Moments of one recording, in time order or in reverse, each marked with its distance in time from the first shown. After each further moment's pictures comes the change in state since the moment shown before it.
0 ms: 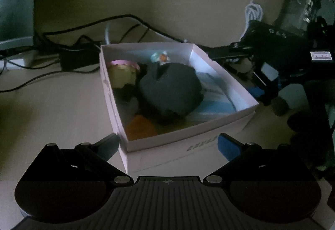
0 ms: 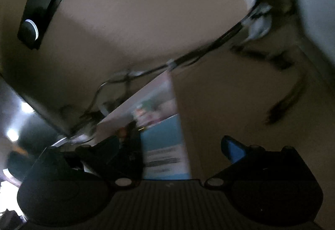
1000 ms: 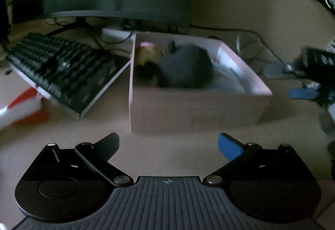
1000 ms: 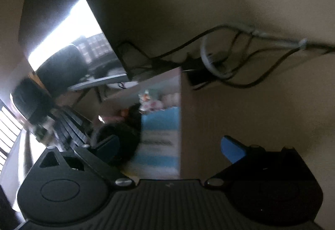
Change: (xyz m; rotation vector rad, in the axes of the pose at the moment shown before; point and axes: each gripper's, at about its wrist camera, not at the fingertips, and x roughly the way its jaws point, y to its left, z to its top) left arm -0.088 0.071 -0.077 -0.260 -0.096 0.434; right arm 0.041 0.133 -0.101 -0.474 0.033 -0.019
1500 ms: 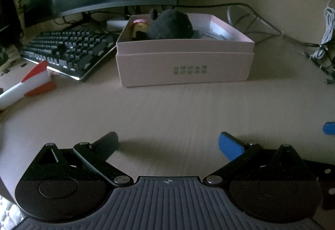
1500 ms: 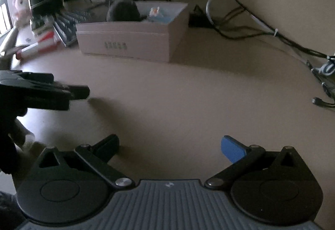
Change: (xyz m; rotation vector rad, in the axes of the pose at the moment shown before) left arm -0.021 -0.036 -0.055 0.061 0.011 0.114; right arm -0.070 -0.004 -0.136 -0.400 0.119 -0.130
